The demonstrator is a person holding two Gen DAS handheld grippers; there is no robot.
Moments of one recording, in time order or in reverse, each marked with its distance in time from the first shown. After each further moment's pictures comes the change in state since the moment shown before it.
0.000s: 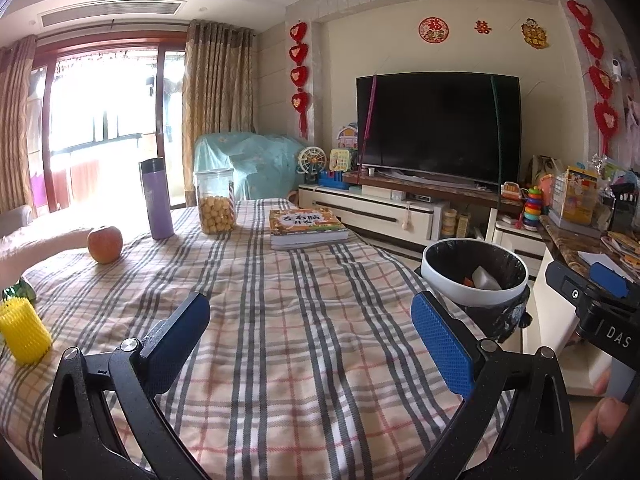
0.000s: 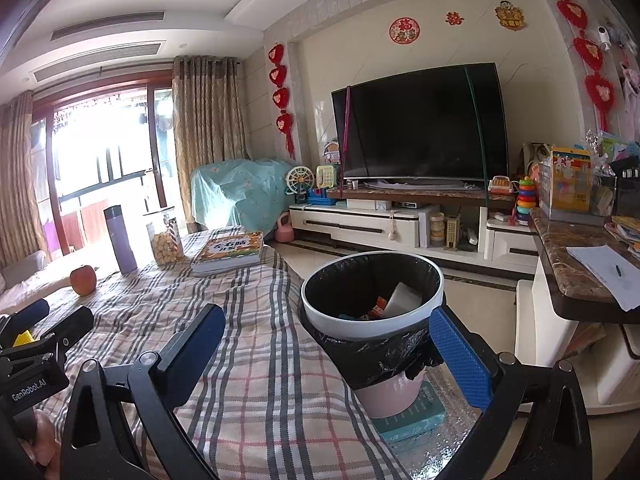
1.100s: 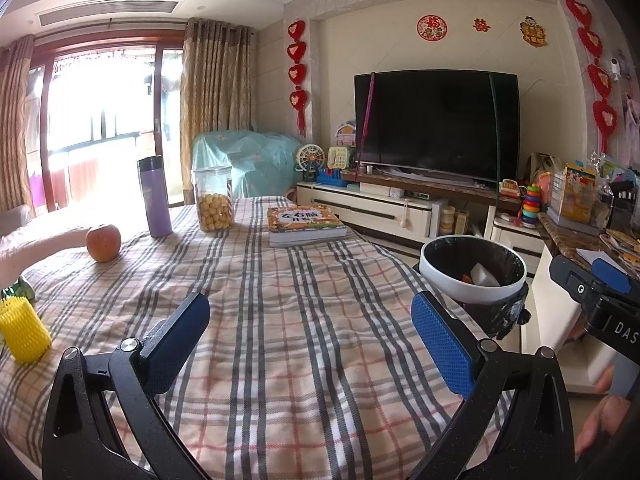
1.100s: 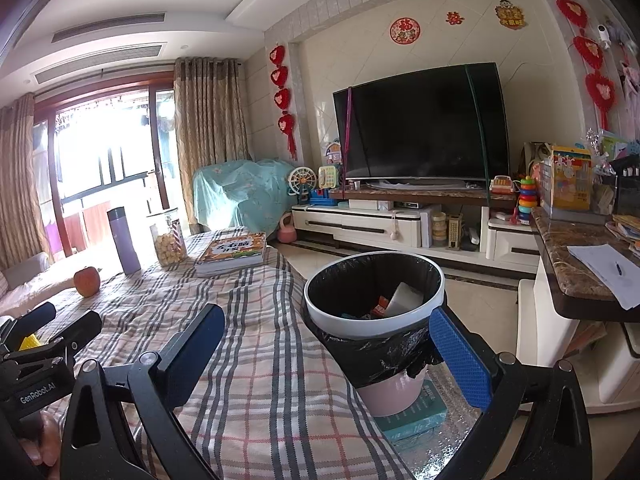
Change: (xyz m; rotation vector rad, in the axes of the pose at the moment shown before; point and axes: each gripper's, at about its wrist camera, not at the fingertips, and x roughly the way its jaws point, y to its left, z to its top) left arm 0.000 0.001 -0.002 0.001 0.008 -0.008; right arm -0.002 0.002 0.000 0.001 0.001 0.006
